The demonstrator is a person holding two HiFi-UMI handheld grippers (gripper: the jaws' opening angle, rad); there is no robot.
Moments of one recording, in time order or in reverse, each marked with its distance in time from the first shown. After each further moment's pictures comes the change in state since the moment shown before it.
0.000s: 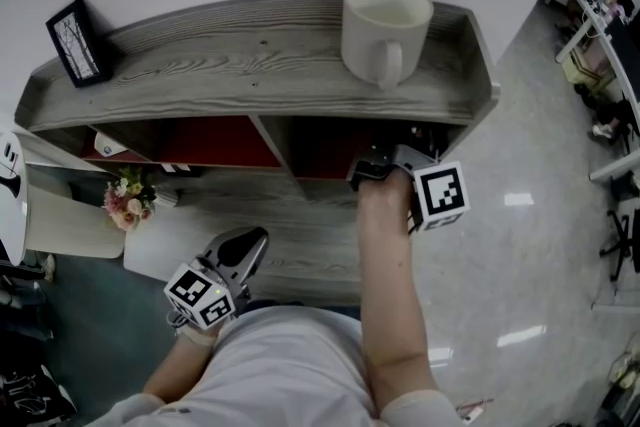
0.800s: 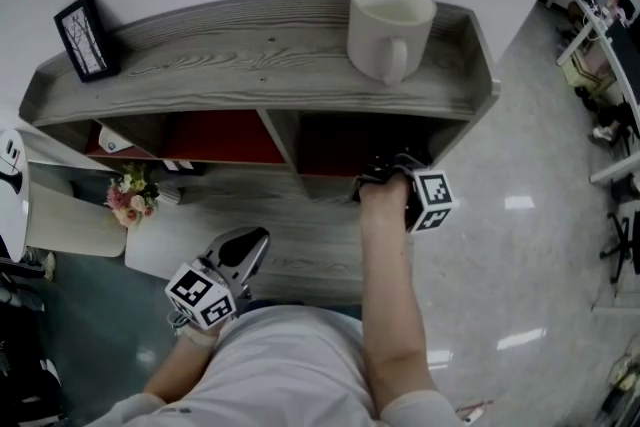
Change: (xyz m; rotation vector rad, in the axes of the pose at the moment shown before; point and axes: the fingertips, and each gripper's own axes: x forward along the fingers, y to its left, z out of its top) left arm -0.010 -0.003 -0.001 0.006 -0.006 0.002; right arm -0.045 -0.140 -0.020 0.256 -0.027 -0.410
